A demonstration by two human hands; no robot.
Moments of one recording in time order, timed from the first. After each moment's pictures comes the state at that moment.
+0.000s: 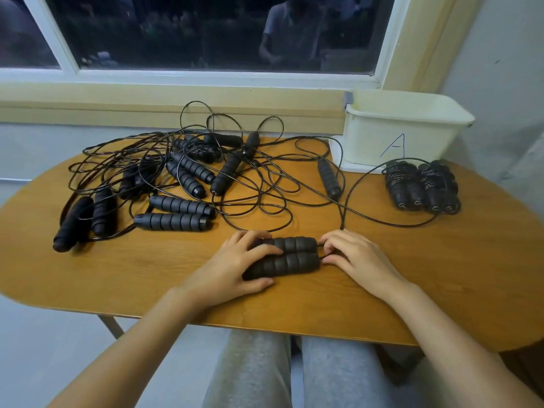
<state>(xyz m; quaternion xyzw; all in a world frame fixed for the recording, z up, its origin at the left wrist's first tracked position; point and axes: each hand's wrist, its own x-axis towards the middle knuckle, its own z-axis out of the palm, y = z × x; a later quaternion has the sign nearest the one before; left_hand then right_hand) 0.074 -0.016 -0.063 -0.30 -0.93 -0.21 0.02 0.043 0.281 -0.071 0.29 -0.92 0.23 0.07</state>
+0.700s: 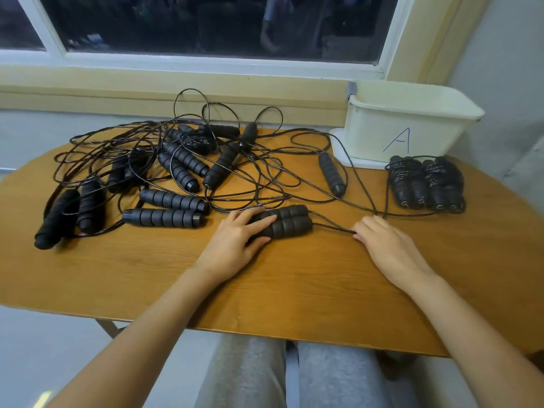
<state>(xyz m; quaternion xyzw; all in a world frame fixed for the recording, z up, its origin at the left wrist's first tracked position) 0.031 -0.002 -0.074 -0.19 -0.96 -0.21 0.08 0.022 0.314 -0.067 0.23 -0.96 0.04 0.16</state>
